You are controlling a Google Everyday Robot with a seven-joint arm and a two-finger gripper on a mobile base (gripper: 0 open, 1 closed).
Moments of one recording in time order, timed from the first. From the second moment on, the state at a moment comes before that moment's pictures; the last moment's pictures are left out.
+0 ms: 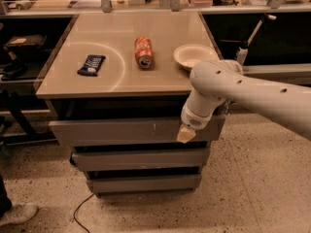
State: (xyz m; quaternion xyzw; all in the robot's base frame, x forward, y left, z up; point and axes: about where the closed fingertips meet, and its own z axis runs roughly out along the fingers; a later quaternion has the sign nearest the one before) arm 0.557 -0.099 0.651 -0.62 0.78 0.09 0.09
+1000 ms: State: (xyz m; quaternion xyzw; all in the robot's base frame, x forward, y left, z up) arm 0.557 -0.099 0.651 -0.62 0.78 0.09 0.09
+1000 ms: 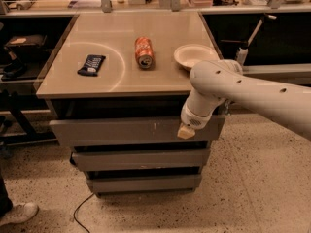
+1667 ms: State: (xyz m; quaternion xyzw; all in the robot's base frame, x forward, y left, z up) arm 0.557 -0.099 0.664 -0.62 0.78 0.09 0.09
